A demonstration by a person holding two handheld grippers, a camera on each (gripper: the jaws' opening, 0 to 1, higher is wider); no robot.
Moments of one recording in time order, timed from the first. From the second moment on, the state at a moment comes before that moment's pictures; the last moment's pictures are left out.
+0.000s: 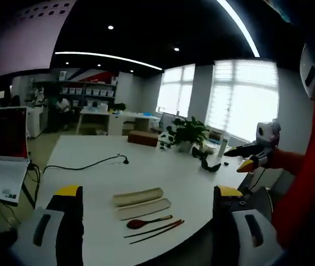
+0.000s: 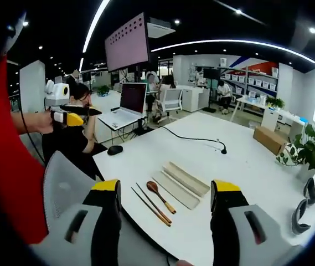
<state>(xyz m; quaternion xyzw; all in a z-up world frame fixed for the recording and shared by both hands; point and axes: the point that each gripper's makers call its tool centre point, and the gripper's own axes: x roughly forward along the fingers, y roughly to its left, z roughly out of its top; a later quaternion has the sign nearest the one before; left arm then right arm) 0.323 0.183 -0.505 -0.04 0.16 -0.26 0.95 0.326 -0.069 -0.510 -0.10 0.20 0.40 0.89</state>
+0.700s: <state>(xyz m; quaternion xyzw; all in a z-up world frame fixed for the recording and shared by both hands) 0.318 0.195 -0.531 0.01 0.18 -0.28 0.94 0.356 -0.028 -0.527 -0.18 0.22 0.44 0.85</state>
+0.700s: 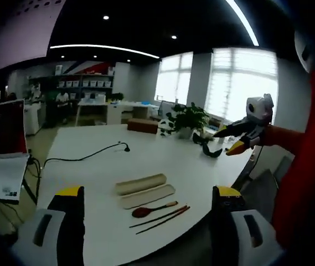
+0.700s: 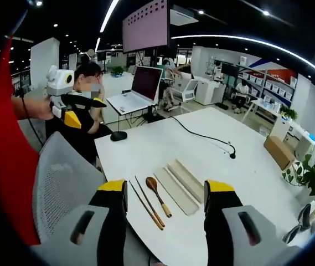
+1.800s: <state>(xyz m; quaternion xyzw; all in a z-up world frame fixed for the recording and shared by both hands) 0.295 0.212 -0.528 0.04 0.20 -0.27 0.94 0.374 0.009 -0.589 -0.25 0.25 0.50 0.79</state>
